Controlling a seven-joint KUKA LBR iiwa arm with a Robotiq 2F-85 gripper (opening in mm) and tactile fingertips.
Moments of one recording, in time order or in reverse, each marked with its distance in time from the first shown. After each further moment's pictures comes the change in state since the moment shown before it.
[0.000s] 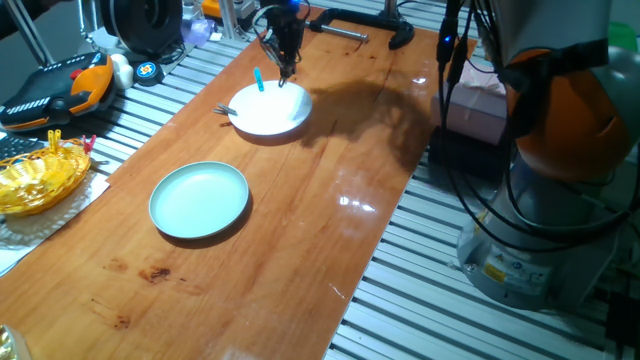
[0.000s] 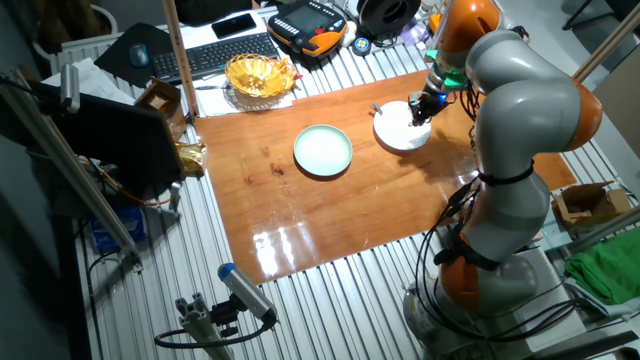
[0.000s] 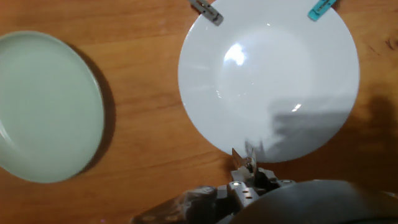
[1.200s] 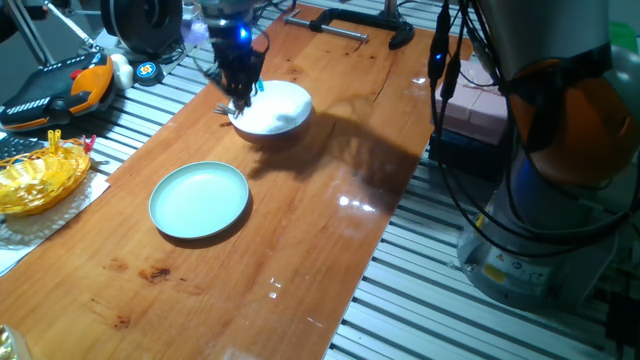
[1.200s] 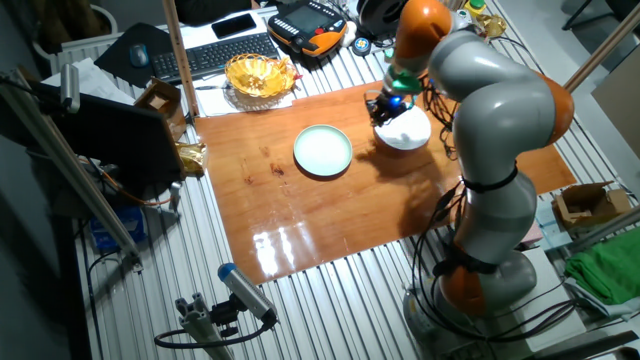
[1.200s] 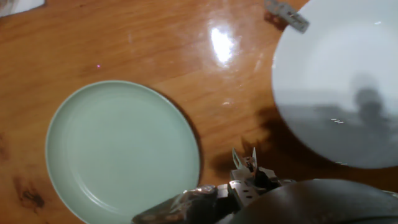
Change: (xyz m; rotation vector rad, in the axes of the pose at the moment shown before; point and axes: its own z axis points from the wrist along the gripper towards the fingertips) arm -0.024 0.121 0.032 0.000 -0.052 0.194
